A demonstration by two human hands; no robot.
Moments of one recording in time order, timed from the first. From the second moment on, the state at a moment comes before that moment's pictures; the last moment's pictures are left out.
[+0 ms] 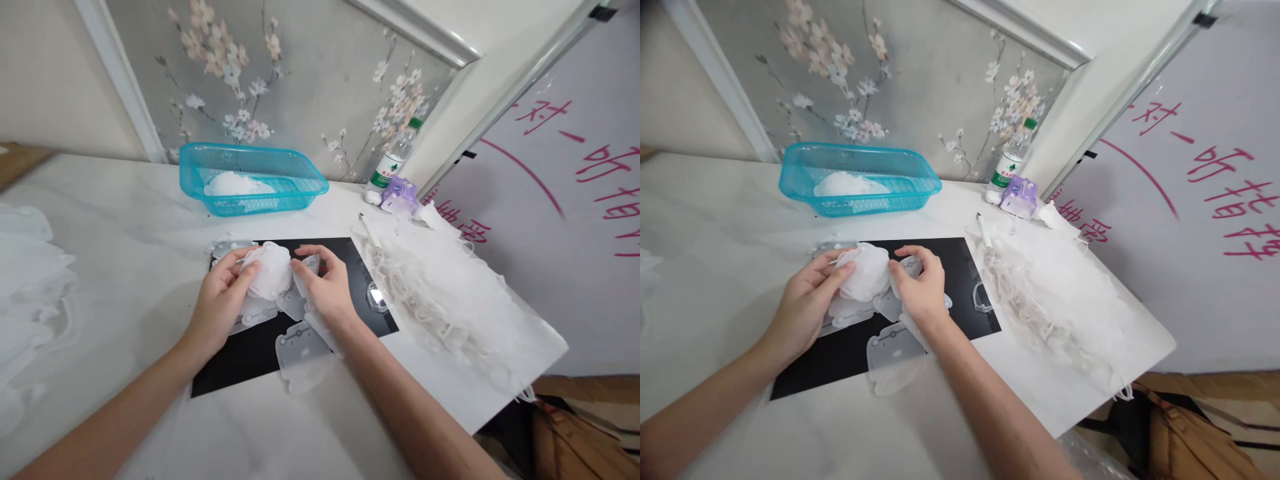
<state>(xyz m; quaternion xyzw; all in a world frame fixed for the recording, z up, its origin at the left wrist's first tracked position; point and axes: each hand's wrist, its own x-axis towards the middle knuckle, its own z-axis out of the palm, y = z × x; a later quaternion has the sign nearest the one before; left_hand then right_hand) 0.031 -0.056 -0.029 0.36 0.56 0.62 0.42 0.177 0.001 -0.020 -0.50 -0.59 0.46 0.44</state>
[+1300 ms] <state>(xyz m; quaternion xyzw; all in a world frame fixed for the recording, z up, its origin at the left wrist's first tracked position) 0.029 -0.056 -0.020 0.29 0.56 0.64 0.44 0.183 -0.009 -0.010 -0.32 -0.76 0.17 0.54</state>
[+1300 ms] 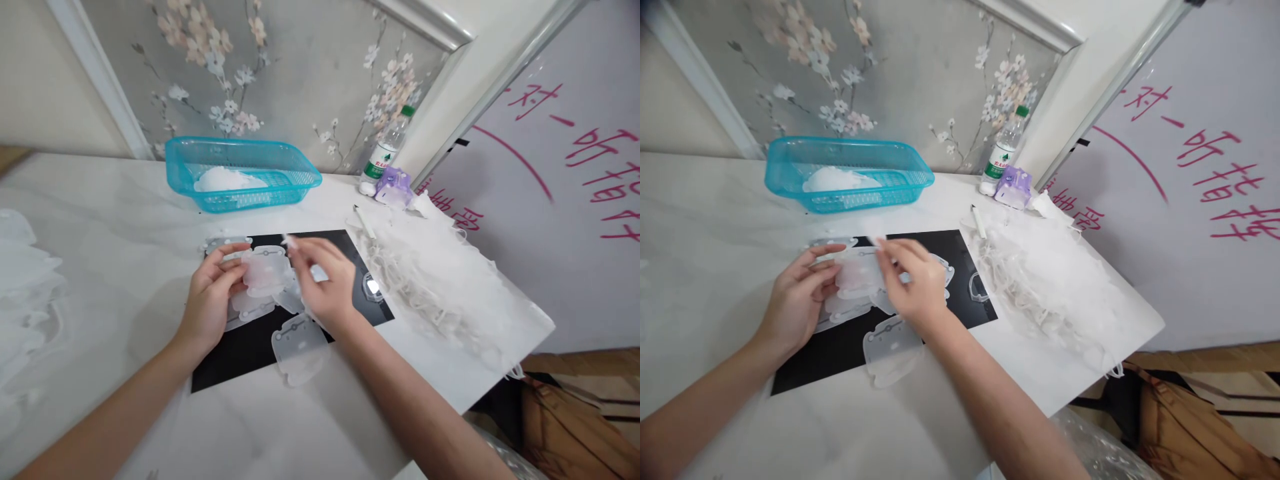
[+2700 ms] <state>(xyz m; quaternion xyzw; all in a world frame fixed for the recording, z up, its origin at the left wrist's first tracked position) 0.029 -0.052 -0.017 0.24 0.49 0.70 0.47 0.207 0.023 0.006 -0.49 -0.50 0.45 0.55</state>
